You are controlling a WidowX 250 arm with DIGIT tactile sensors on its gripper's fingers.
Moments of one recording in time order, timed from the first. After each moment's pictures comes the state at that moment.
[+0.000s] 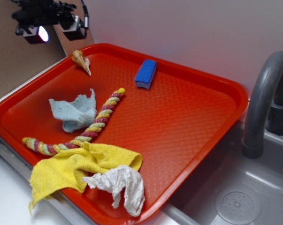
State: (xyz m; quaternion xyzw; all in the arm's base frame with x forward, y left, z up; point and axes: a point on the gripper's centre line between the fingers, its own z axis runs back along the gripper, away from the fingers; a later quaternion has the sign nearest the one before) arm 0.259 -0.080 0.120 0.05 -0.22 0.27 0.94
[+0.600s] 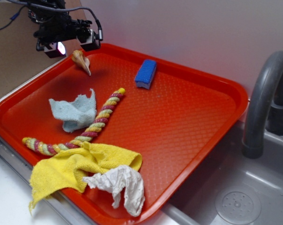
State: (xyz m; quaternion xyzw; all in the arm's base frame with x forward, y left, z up) arm 0.292 -0.045 0.076 0.03 -0.24 0.33 0.91
